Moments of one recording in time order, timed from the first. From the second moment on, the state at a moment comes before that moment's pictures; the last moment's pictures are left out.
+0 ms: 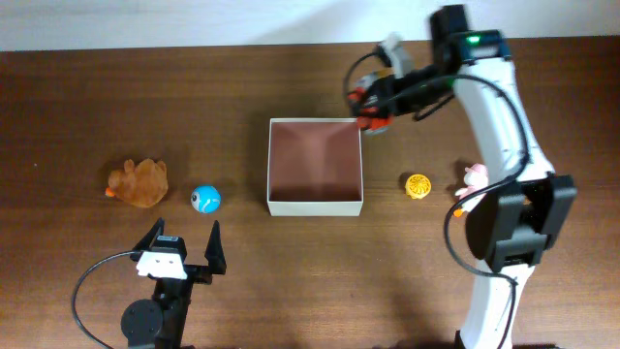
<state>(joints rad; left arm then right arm) 0.09 0.01 0.01 -0.06 0.20 -0.04 0.11 2.17 2.13 -1.28 -0.79 -0.27</state>
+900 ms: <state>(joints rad) 0.09 0.01 0.01 -0.06 0.20 -0.04 0.60 2.25 2.13 -1.03 -0.04 0.38</state>
